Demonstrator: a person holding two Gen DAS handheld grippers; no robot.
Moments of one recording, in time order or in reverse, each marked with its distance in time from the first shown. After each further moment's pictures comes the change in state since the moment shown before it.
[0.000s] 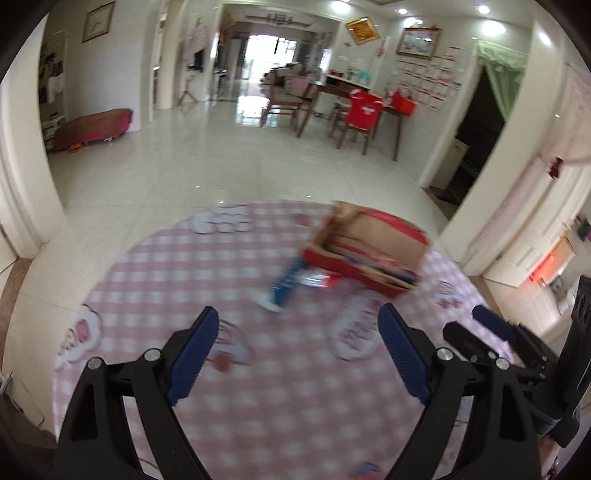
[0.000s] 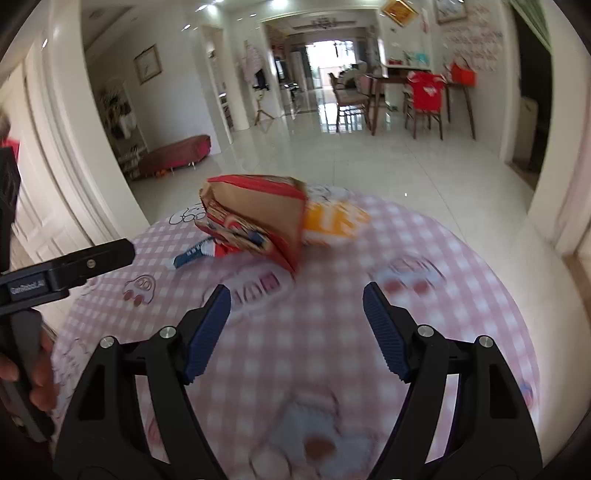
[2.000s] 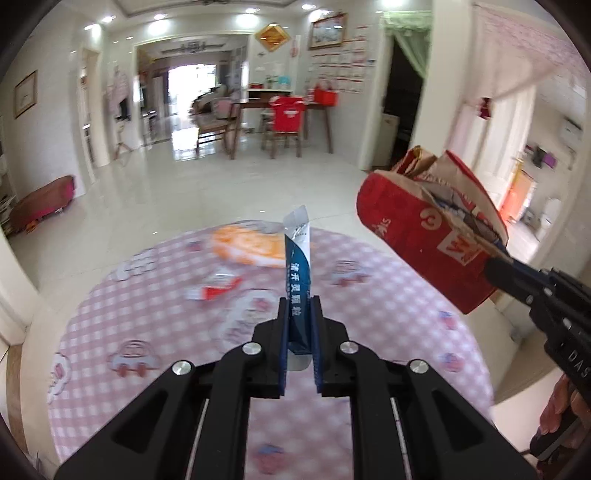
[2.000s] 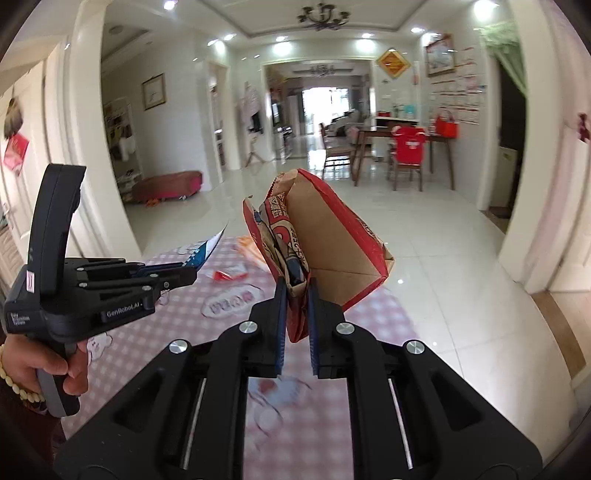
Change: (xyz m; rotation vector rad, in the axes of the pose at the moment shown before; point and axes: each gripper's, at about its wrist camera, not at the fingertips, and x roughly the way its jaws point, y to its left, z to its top) left arm -0.044 -0.134 -0.034 0.324 -0.054 -0.163; right arm -0.167 -0.036 -0.027 -0.033 -0.202 -0.079
